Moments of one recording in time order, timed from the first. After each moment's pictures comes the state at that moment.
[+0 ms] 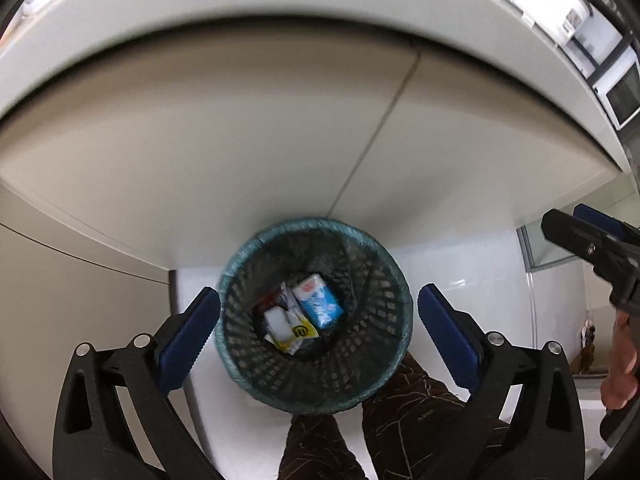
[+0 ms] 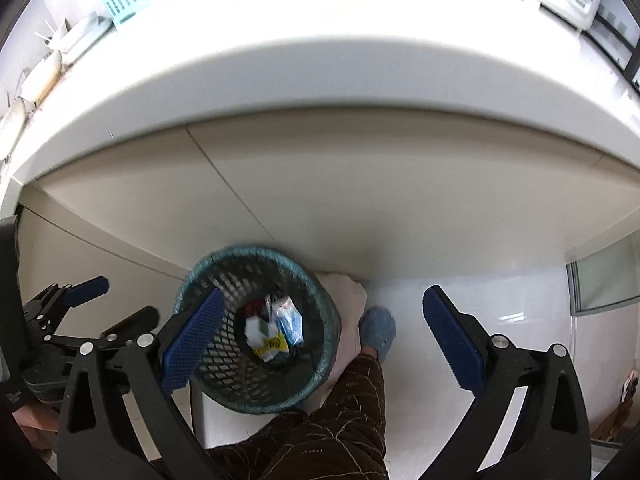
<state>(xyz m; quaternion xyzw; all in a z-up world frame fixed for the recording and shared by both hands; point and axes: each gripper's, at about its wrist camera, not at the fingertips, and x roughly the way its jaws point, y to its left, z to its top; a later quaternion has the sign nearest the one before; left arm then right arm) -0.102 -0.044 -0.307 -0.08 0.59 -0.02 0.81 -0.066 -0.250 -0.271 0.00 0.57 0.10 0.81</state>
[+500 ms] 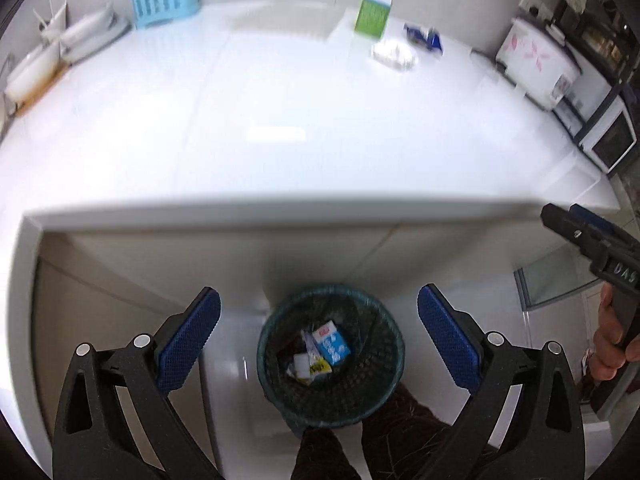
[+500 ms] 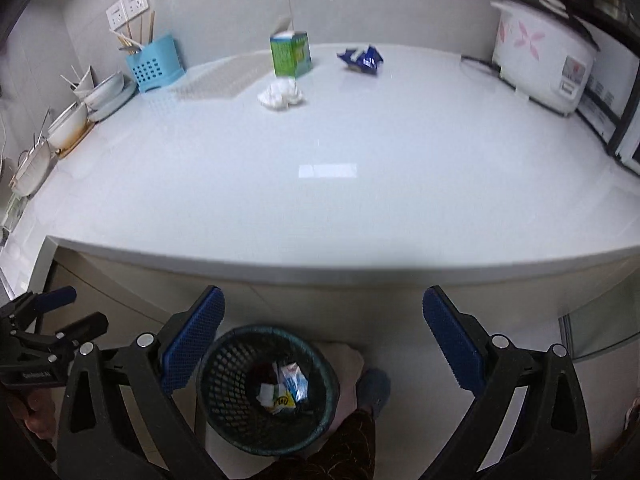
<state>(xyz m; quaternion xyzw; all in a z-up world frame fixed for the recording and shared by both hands) -0.087 -0.006 -0.174 -0.08 0.52 0.00 0.85 -0.030 -0.248 -0.159 0.00 0.48 0.11 0.87</state>
